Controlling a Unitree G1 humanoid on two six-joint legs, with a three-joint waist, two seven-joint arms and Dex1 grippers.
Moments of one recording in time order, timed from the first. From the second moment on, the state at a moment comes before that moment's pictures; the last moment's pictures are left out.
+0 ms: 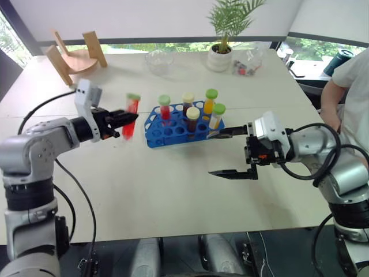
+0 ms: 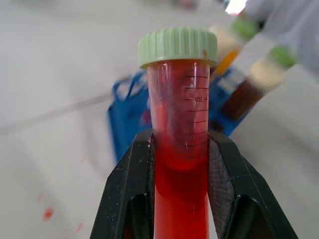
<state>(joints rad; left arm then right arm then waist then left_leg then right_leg) -0.55 0.58 0.33 -0.21 -0.67 1.02 -0.72 -0.45 -0.77 0.07 -0.37 0.49 0.40 1.16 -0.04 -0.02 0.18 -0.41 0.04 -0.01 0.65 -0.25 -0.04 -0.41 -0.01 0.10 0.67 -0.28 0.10</state>
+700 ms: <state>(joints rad) -0.52 0.17 0.06 0.36 -0.31 -0.17 -0.81 -0.41 -0.74 0.06 -0.39 0.47 0.41 1.02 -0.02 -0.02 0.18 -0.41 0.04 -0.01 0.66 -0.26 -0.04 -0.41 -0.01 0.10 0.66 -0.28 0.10</state>
